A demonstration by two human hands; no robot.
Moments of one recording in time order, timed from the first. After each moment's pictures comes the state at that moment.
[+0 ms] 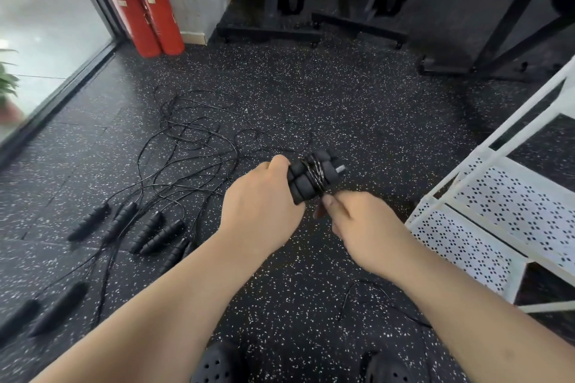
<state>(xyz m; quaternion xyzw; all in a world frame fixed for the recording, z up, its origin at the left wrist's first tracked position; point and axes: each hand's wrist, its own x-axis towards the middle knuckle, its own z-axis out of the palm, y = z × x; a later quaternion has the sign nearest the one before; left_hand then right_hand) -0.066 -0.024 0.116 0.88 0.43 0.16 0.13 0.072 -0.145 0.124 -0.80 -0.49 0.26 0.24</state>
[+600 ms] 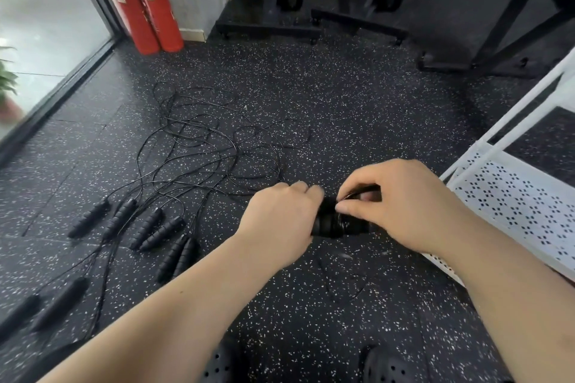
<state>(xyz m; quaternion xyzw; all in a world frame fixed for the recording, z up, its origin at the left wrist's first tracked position) -0.060 -0.047 0.101 0.97 0.26 0.05 0.02 0.108 -0.164 0.174 -0.79 -0.56 0.18 0.19</state>
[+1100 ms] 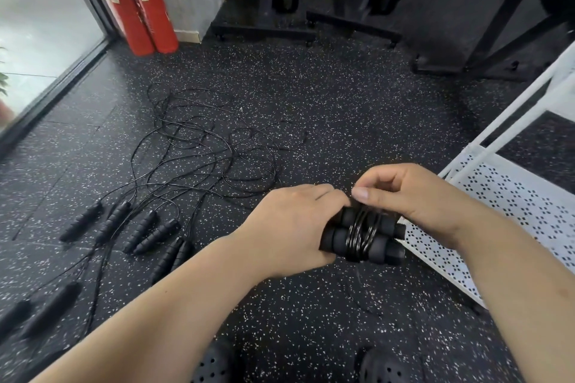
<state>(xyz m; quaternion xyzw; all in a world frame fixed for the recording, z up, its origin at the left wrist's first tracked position) -0.059 -0.048 0.113 0.97 0.10 0.15 0.14 0.143 -0.167 0.155 -0.69 -0.40 0.46 0.39</state>
